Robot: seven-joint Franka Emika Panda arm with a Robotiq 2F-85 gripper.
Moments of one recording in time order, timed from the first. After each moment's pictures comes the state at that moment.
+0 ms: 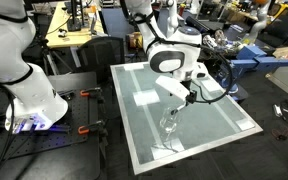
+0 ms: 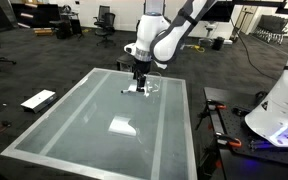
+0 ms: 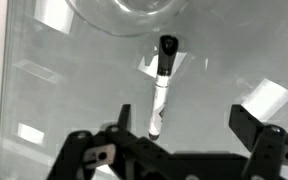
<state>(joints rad) -0.17 0.43 -0.01 -2.22 -0.07 2.86 -0.58</state>
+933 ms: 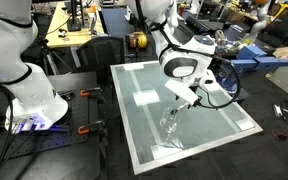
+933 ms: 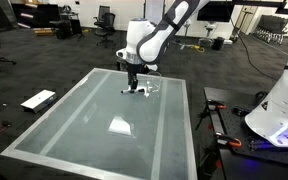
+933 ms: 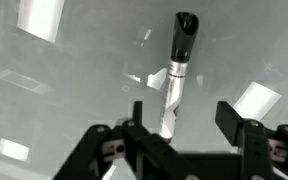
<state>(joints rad) -0.24 0.58 0.07 -2.02 -0.07 2.72 -0.59</state>
